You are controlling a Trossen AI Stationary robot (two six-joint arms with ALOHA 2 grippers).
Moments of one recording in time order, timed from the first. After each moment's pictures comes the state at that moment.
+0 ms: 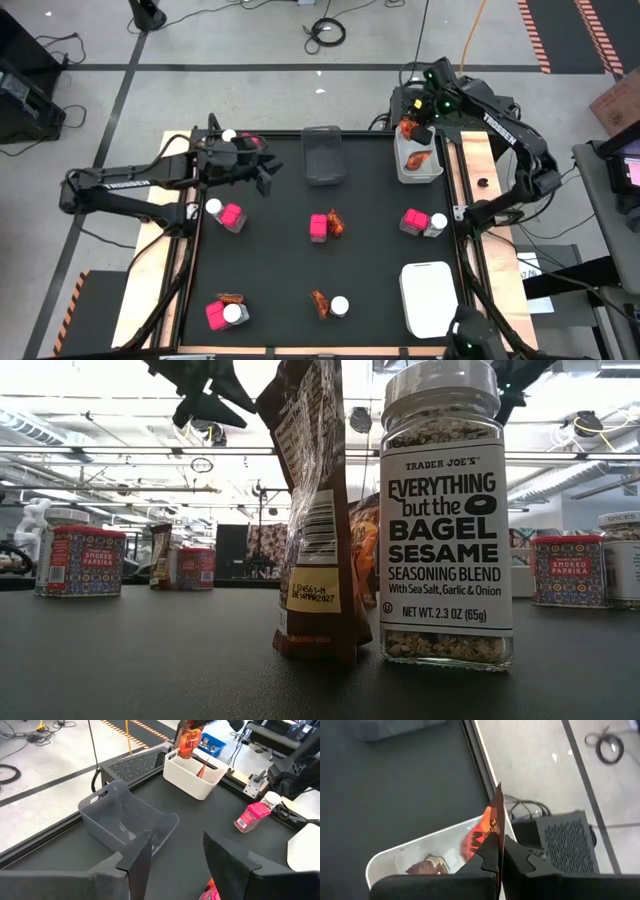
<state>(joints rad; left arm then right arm) 0.18 1.02 0.94 -0.37 -0.29 -0.40 -1.04 1.46 1.38 -0.96 -0.14 -0.72</state>
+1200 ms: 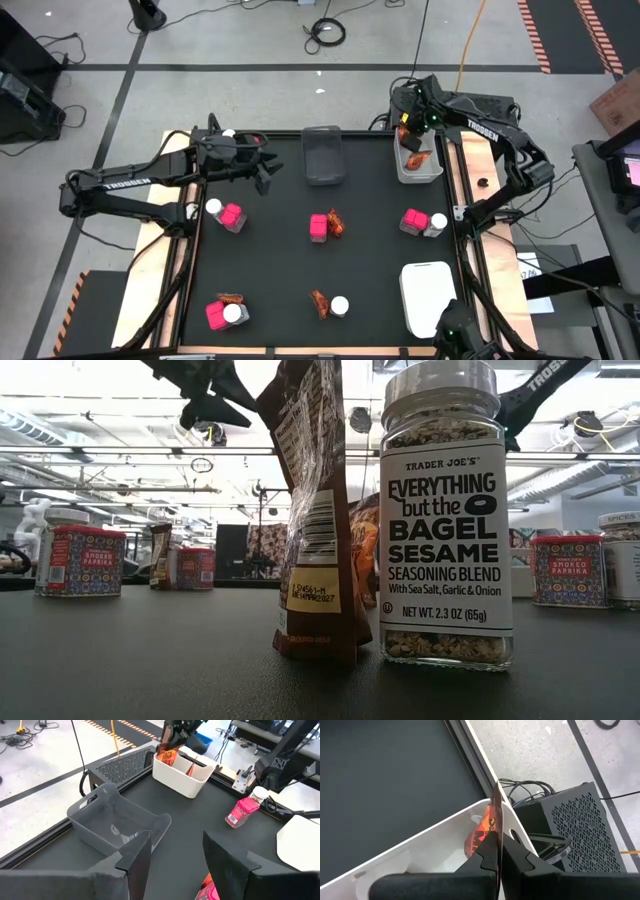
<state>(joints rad) 0.24 1.02 0.94 -0.34 -0.17 -0.33 -1.07 1.54 1.12 -0.64 -0.08 -0.61</state>
